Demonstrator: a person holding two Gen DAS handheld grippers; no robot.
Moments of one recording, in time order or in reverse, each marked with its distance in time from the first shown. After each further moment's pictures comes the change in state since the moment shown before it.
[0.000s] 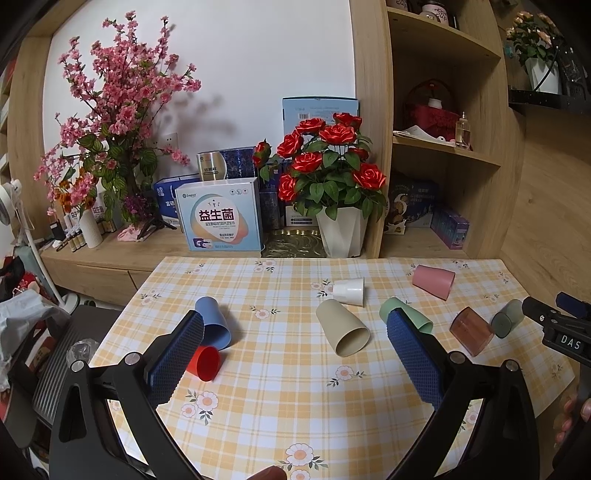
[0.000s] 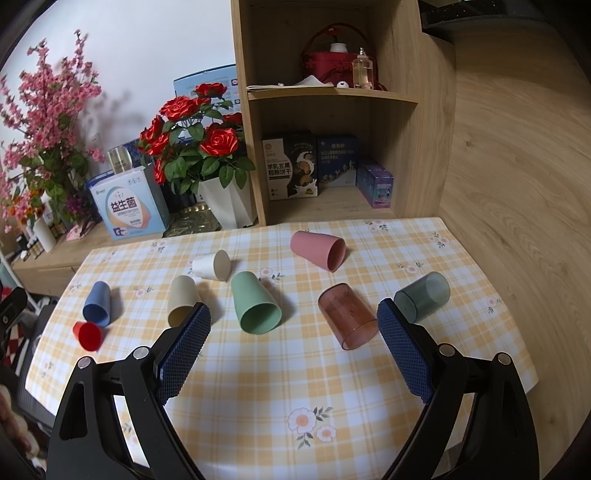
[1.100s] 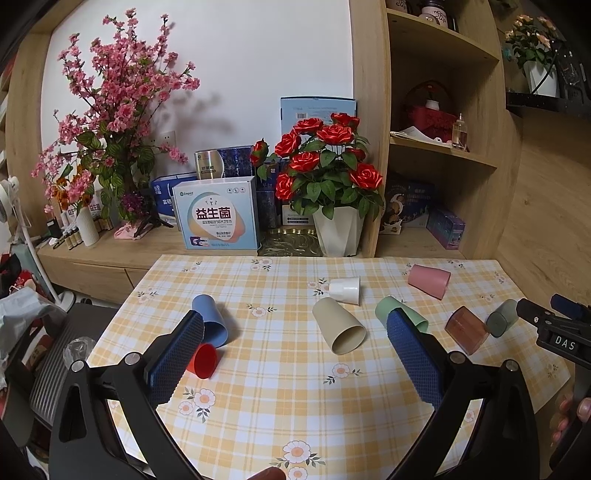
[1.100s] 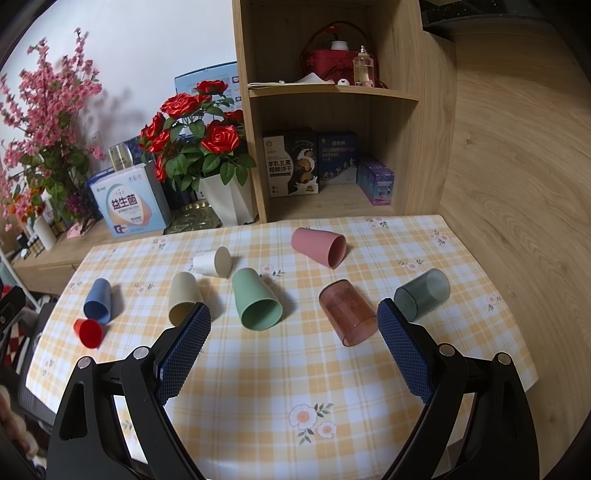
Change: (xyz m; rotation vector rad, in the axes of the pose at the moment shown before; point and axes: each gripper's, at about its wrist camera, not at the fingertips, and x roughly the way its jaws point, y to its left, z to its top) left arm -0.004 0.002 0.003 -0.007 0.009 -0.016; right arm 0.000 0.000 -0.003 0.003 0.005 0.001
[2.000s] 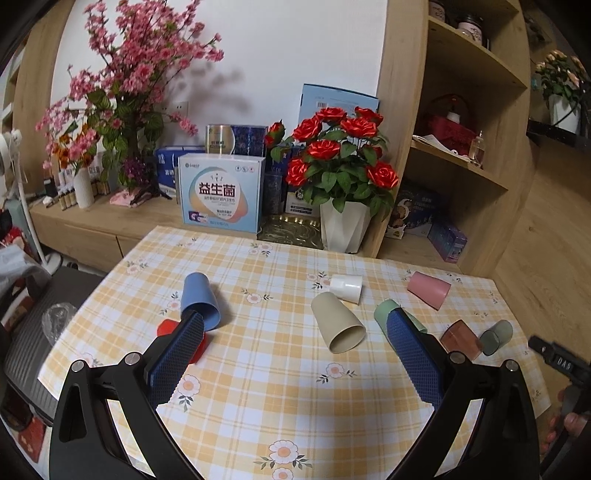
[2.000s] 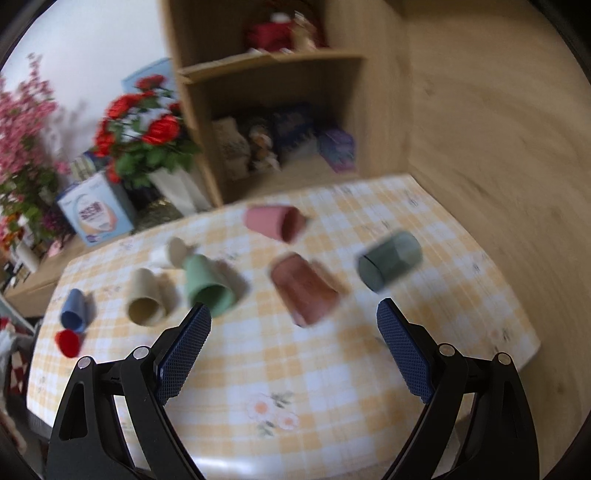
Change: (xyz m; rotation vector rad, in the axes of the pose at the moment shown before) left arm 0.026 0.031 -0.009 -0.148 0.039 -0.048; right arm 0.030 -0.079 -0.023 0.155 0.097 -0.065
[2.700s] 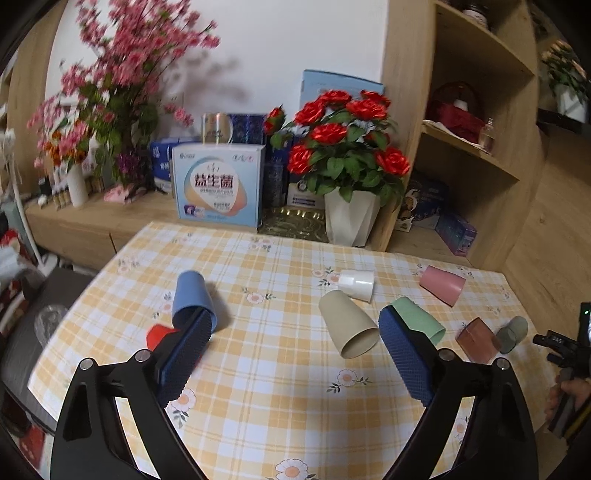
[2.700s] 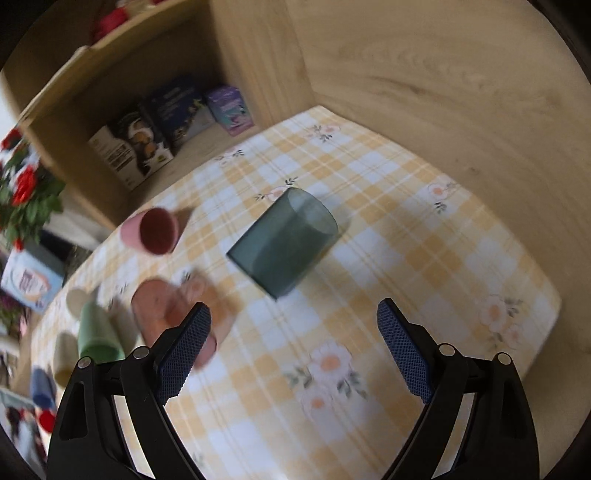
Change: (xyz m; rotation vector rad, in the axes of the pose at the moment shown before) left arm 0.051 0.013 -0.004 0.000 0.028 0.010; right arm 0.129 -0.128 0.021 0.338 0.153 -0.095
